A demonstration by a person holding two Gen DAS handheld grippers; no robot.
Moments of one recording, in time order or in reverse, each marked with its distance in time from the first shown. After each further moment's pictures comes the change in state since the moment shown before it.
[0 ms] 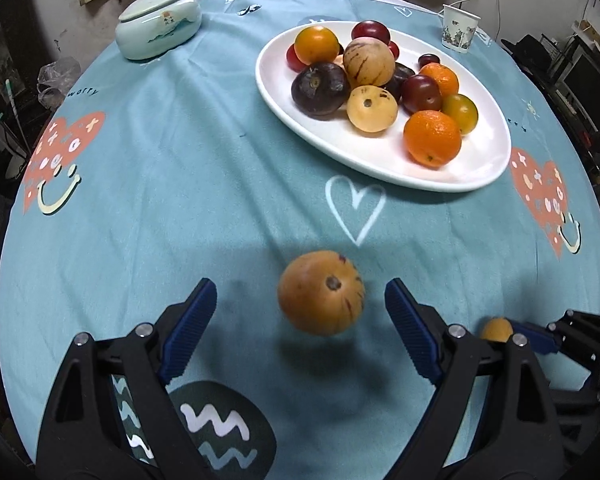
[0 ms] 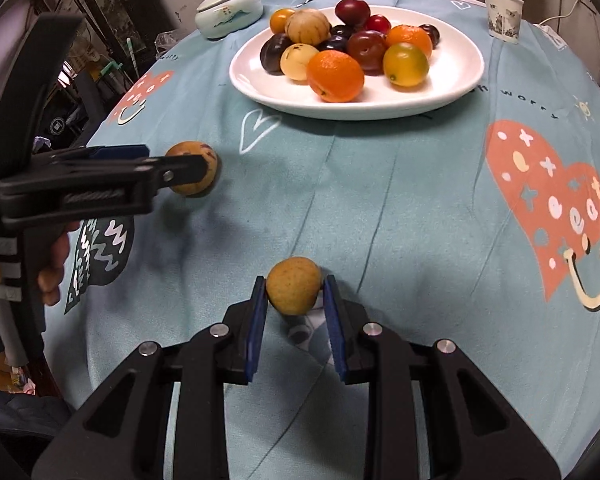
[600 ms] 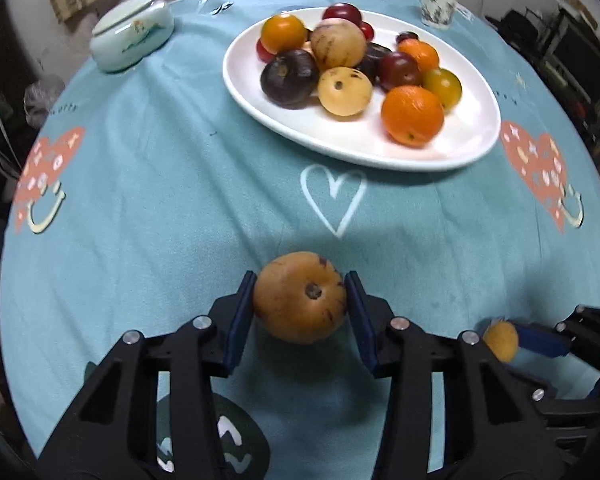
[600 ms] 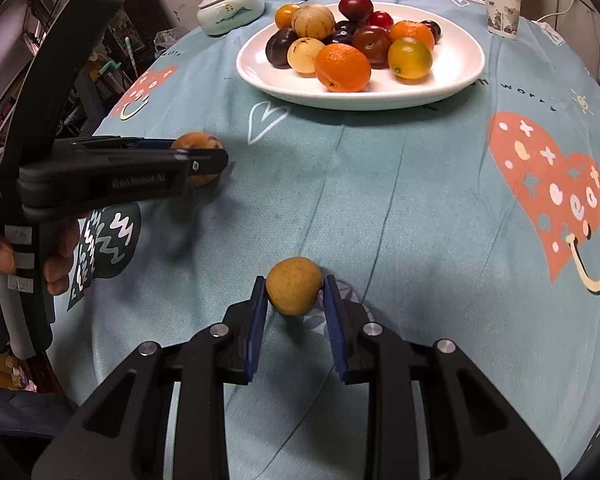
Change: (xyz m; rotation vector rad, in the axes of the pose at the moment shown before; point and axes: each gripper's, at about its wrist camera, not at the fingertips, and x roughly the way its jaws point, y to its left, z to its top) left arm 0.005 -0.019 -0.004 0.100 0.027 0.015; right arm 0.000 0.008 -0.004 0.010 0.001 -0.004
